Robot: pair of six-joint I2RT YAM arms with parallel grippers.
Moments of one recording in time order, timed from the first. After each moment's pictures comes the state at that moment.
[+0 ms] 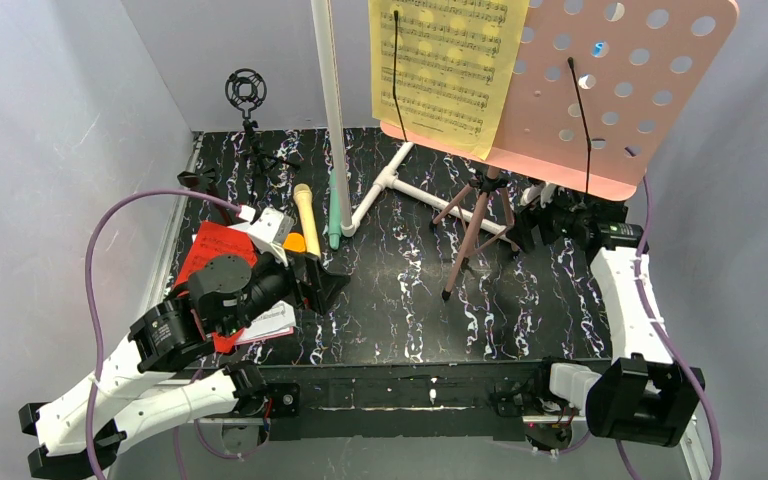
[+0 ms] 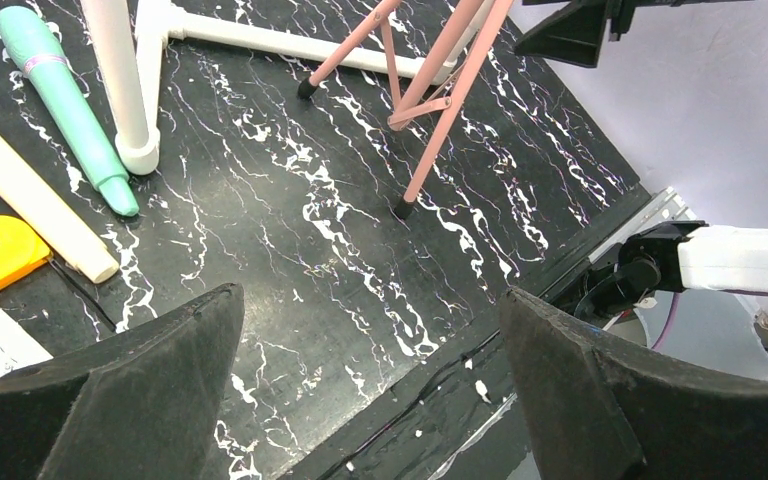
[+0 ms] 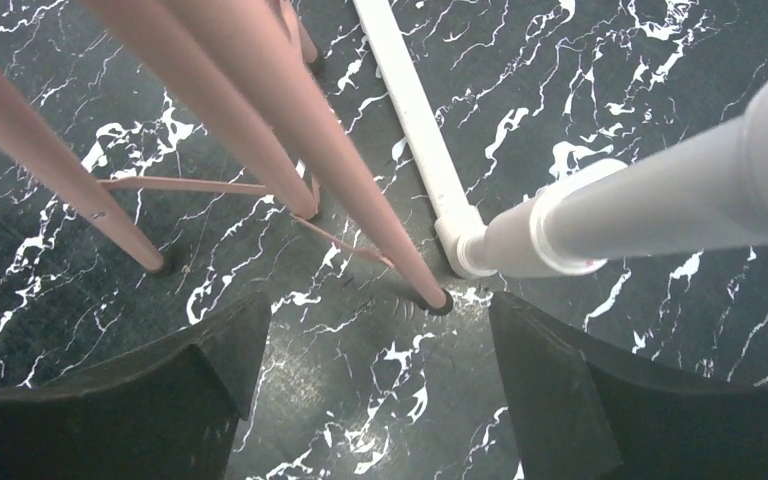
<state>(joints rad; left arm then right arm) -1.01 0.64 1.04 -0.68 -0.27 -0.42 -0.09 1.15 0.98 -0.56 -0.65 -0.54</state>
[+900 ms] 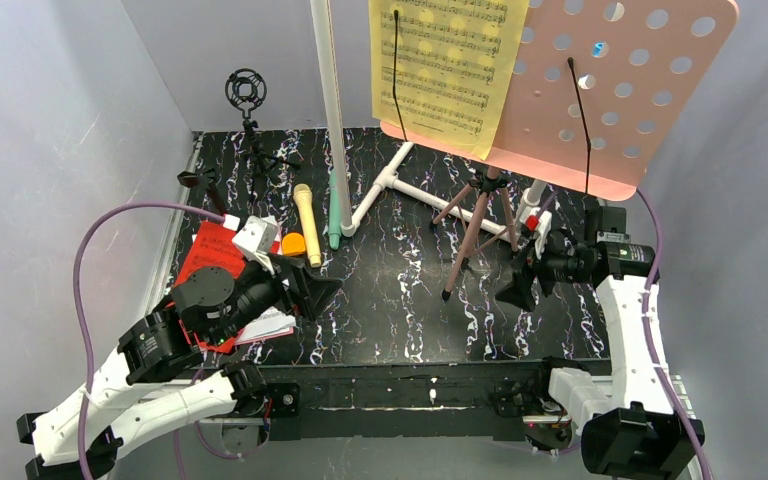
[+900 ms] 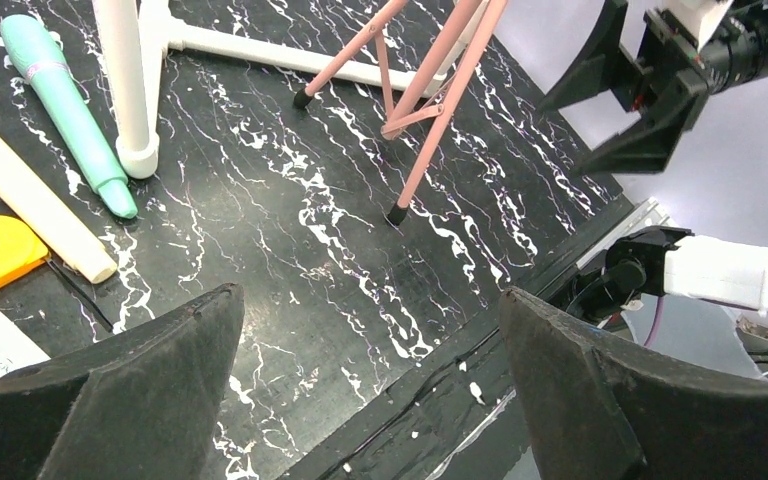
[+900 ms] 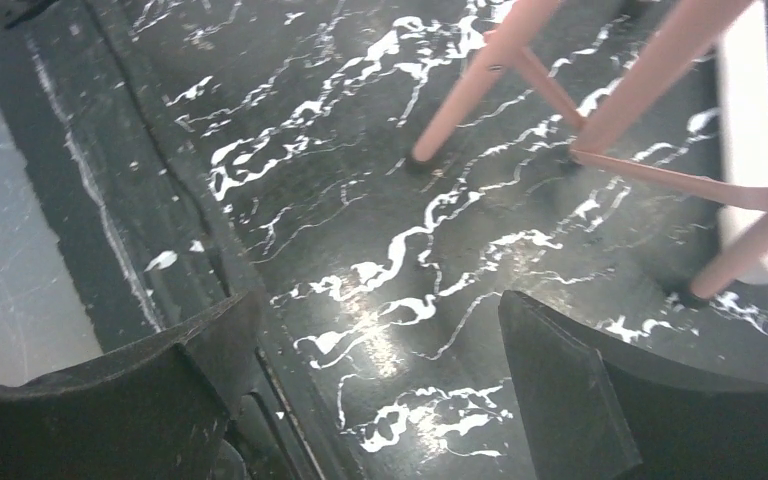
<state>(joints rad) -1.01 0.55 0.99 -0.68 -0.27 -0.43 -0.10 0.97 0.97 -1.12 -0.93 -0.85</state>
